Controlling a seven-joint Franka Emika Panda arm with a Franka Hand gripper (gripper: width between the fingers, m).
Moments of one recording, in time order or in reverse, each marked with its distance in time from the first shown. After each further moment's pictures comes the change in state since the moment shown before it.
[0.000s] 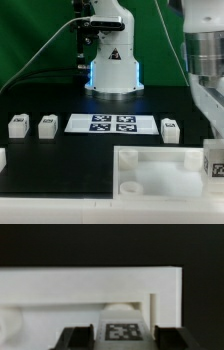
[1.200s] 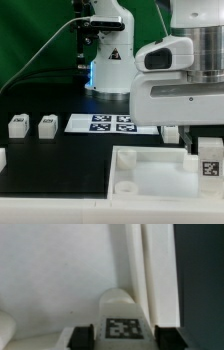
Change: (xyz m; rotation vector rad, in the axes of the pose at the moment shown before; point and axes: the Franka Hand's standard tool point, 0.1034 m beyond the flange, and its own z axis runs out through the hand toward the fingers) arm 0.025 0.009 -0.007 -0.036 0.027 -1.483
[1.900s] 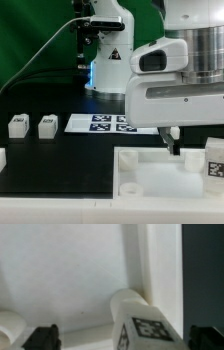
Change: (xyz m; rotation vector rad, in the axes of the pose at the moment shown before) arm 0.001 0.002 -0.001 0.002 0.001 -0.035
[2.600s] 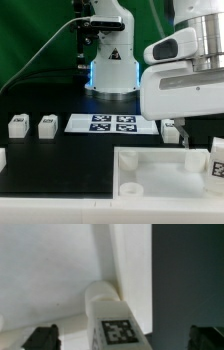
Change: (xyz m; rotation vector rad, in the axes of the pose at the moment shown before) arm -0.014 -0.016 -0.005 0.057 0.152 -0.024
